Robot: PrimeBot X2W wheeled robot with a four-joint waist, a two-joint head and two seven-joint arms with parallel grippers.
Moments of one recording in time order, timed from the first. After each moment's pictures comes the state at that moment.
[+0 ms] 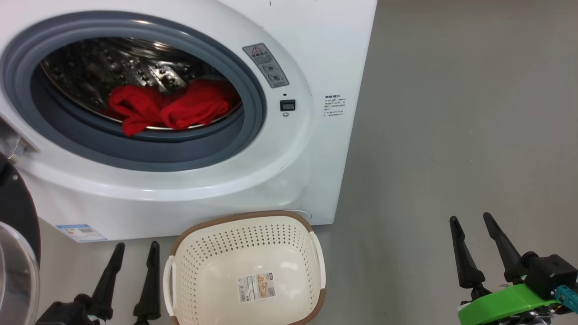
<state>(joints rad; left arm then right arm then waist) -0.01 0.10 0.02 0.16 -0.37 -0.13 -0.26 0.01 -0.07 -0.04 0.19 0.31 0.12 -0.25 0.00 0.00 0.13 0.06</state>
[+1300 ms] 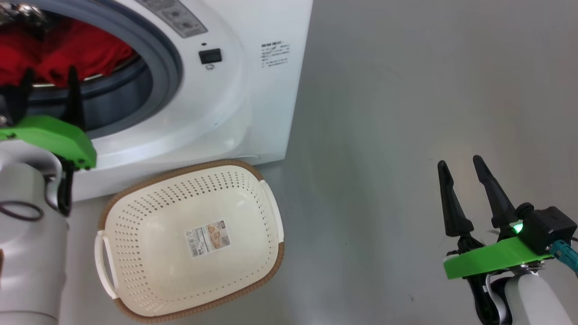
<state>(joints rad) -0.95 0.21 0.03 1.01 -0.16 -0.11 -0.26 -0.16 -0.05 -0.01 0.16 0.32 0.12 -0.26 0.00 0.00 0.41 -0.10</state>
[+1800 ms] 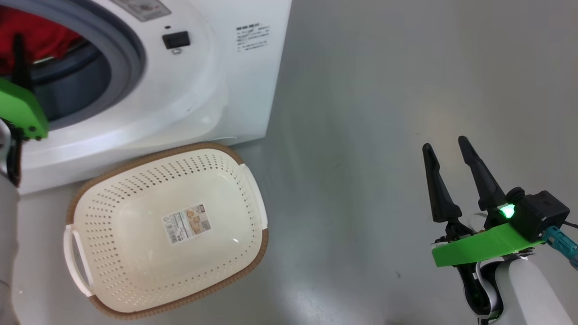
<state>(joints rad) -1.16 0.31 -0.03 1.22 -0.11 -0.10 -0.26 -0.22 -0.05 0.04 0.14 0.34 0.12 -0.26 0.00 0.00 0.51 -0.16</state>
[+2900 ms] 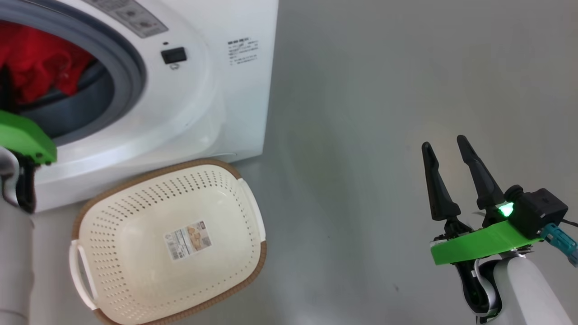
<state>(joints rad) -1.04 0.30 0.04 1.14 -0.23 -0.11 -0.25 -0.23 -0.05 0.05 0.16 0.36 0.12 -0.26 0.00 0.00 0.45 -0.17</state>
